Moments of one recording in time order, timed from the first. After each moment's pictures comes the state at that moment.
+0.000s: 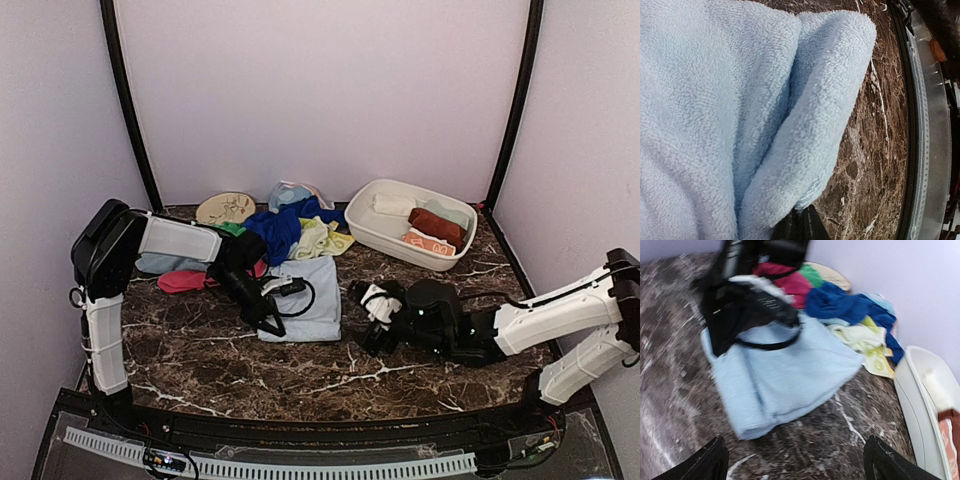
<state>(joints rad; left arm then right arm) -0.57 2.03 1.29 -0.76 0.76 0.63 1.09 1.37 0.55 0.40 0.28 -0.23</state>
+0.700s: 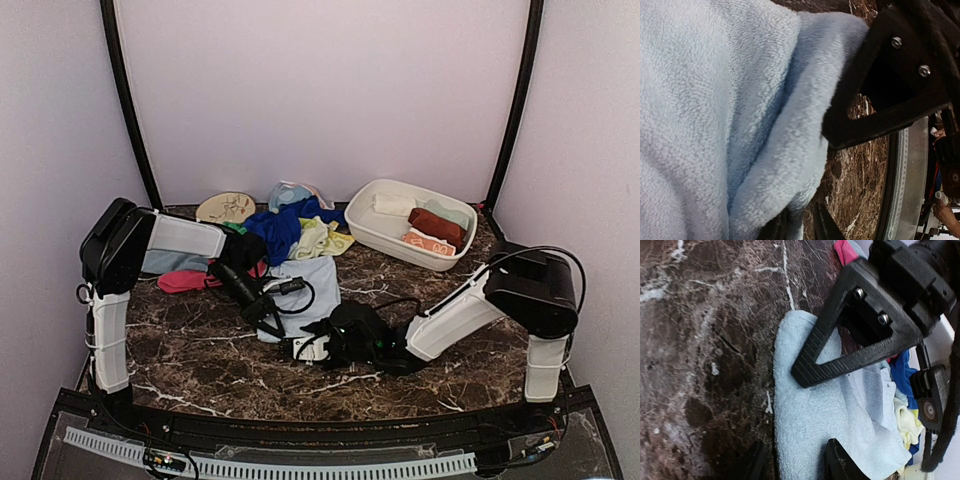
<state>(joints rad) -0.54 2.10 1.37 -0.90 0.83 0.62 1.18 1.97 0.86 0.56 0.17 -0.83</state>
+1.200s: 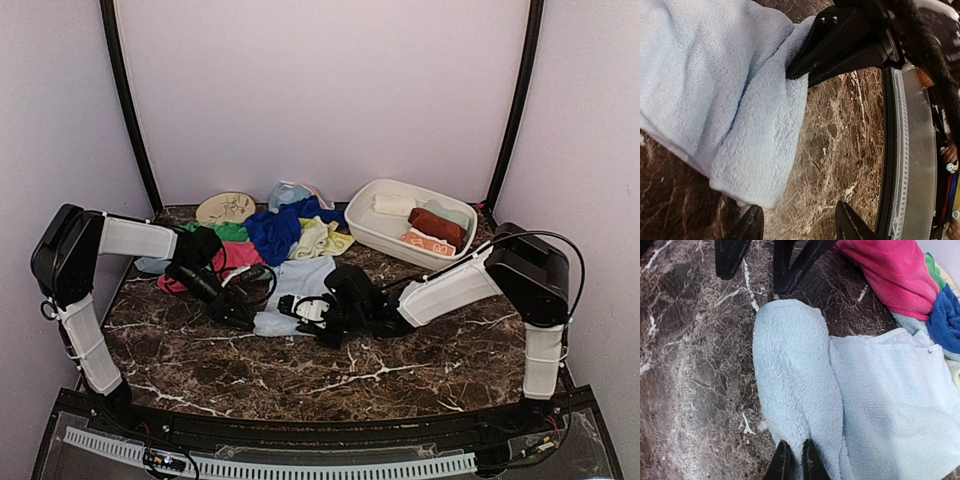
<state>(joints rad) -0.38 1.83 1.09 -0.78 0.90 0.67 1.04 1.99 1.06 0.26 -0.14 -0.43</state>
